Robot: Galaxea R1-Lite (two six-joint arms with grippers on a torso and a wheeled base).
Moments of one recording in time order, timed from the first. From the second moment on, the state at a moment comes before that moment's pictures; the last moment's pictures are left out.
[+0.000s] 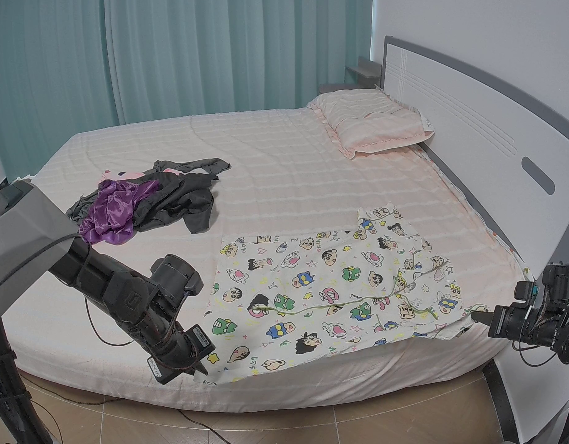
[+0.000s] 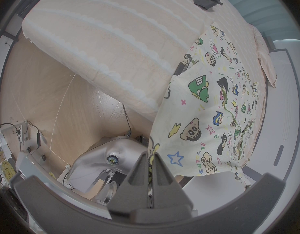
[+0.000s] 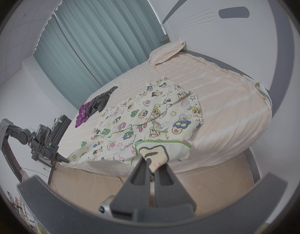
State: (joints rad) left arm -0.41 2.03 -0.94 0.25 -0.17 -1.09; right arm -0.11 1.76 -0.18 -0.95 0.40 0.21
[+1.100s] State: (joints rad) left arm -0.36 2.24 -1.35 0.25 -0.09 -1.17; right arm -0.10 1.99 -0.55 -0.96 0.38 0.23
